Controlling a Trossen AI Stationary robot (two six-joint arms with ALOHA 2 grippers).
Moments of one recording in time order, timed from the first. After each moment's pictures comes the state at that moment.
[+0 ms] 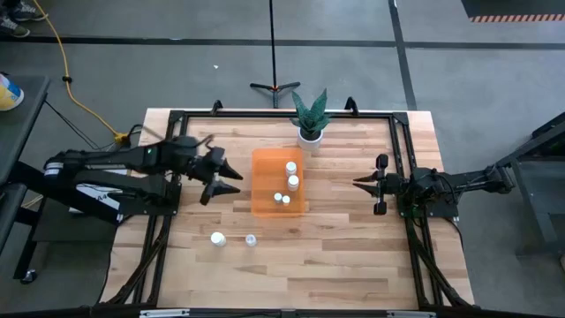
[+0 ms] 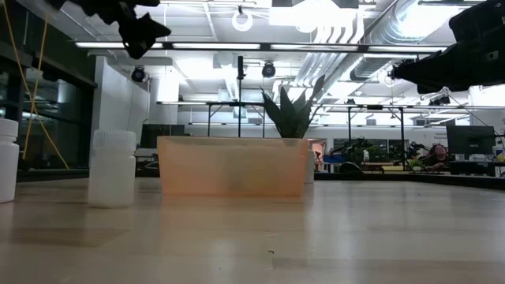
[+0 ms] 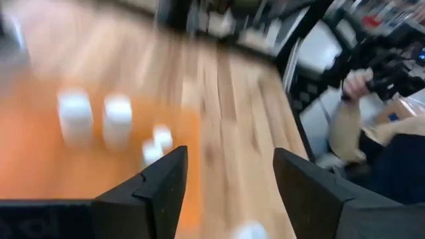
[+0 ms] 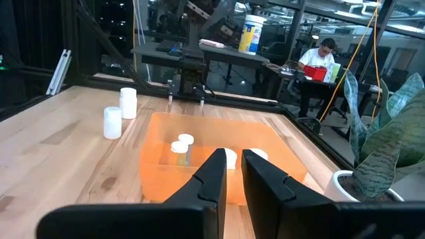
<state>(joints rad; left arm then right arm) 0.10 0.81 0.70 -0.30 0.29 -0.28 0.14 0.09 0.01 0.07 0.24 -0.16</state>
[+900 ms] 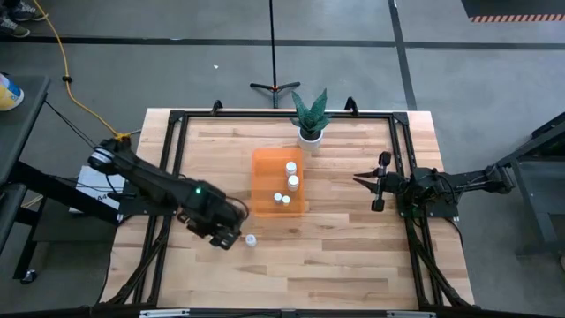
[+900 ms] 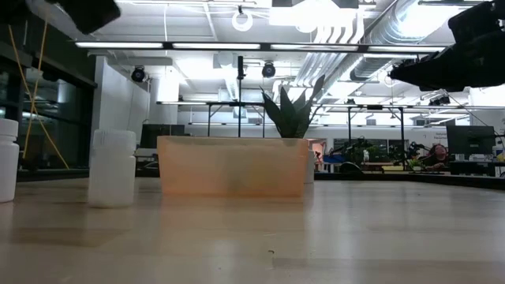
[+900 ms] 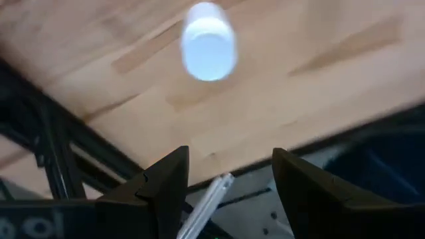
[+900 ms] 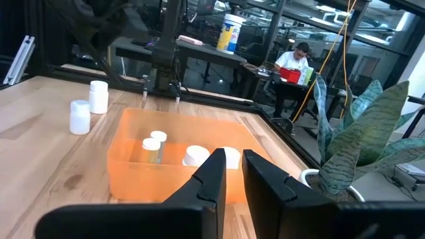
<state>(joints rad) -0.41 1.48 1.23 -1.24 0.35 -1.47 0.14 0.09 0.01 0.07 0.33 -0.23</state>
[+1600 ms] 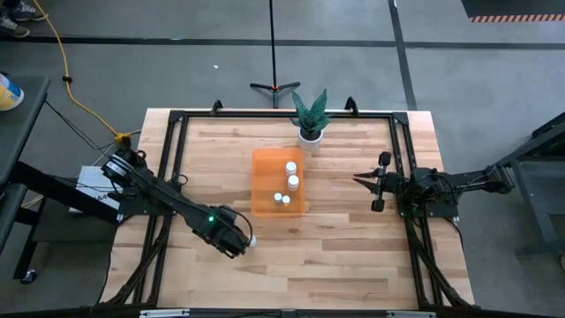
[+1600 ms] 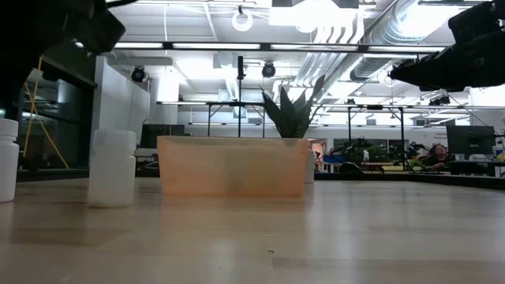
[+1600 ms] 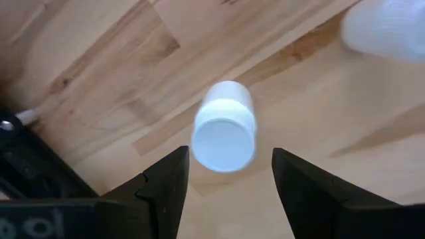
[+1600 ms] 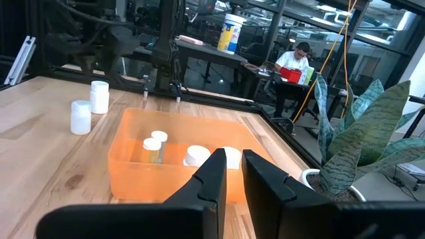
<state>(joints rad) -0.53 1.65 1.23 -1.21 0.05 -1.49 0.14 0.09 0.01 0.07 0.33 -0.23</state>
